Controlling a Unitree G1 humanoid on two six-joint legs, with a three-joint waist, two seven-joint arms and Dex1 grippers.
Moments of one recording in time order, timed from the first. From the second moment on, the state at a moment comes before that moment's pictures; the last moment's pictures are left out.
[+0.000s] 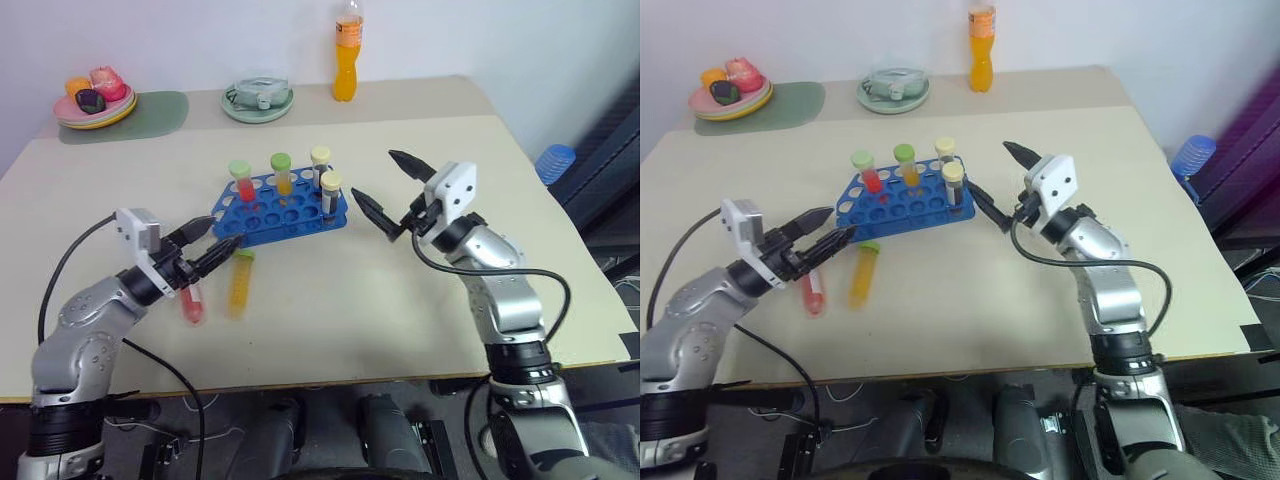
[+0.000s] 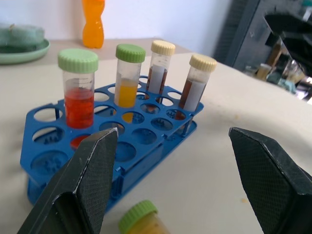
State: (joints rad) left arm -0.11 0.57 0.30 -0.24 -0.74 0.47 -0.73; right arm -0.43 -0.36 -0.02 -0.13 0.26 0.11 0.65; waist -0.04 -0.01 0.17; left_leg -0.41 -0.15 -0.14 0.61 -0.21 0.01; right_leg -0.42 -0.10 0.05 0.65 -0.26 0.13
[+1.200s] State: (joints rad) left arm -0.87 0.84 -0.26 0.24 -1.95 1.43 0.83; right arm -0.17 -0.77 -0.17 -0.47 0.55 0.53 0.87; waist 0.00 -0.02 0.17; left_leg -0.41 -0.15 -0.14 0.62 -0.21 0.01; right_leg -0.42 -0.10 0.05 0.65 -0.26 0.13
